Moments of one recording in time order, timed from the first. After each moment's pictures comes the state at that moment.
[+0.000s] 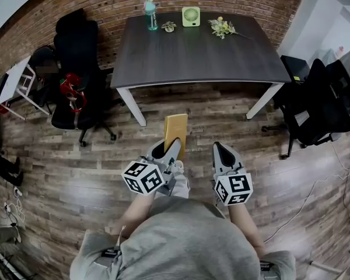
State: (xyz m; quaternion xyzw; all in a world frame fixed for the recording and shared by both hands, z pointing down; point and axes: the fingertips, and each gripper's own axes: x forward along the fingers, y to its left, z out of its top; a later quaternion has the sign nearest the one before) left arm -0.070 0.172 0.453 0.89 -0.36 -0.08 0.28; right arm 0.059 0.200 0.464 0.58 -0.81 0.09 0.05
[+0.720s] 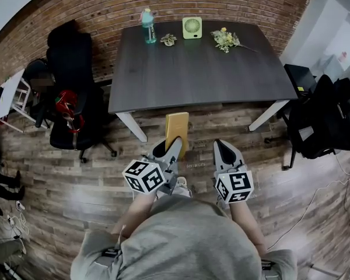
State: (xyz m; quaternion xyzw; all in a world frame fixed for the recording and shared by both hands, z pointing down) left arm -0.075 0.015 0.433 0.89 -0.35 -0.07 0.28; right arm 0.051 0.043 0.440 0.59 -0.80 0.08 0.05
